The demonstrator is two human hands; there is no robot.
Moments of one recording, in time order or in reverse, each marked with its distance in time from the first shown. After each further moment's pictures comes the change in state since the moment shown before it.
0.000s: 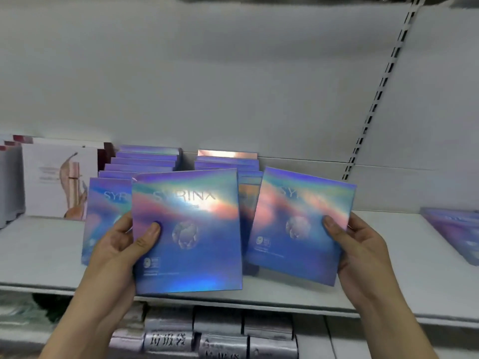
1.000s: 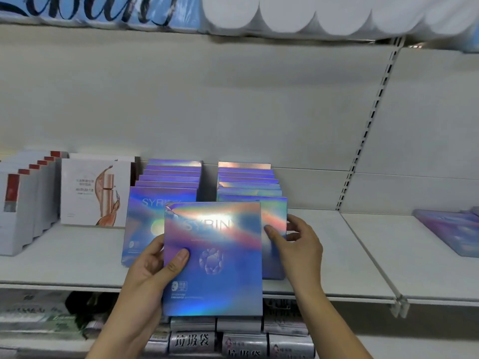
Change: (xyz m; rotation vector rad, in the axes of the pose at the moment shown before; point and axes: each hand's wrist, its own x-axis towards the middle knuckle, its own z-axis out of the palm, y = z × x) left_hand -0.033 0.006 -0.035 -0.073 -0.122 -0.103; right_hand -0.019 0.068 0.097 -0.739 0.247 -0.168
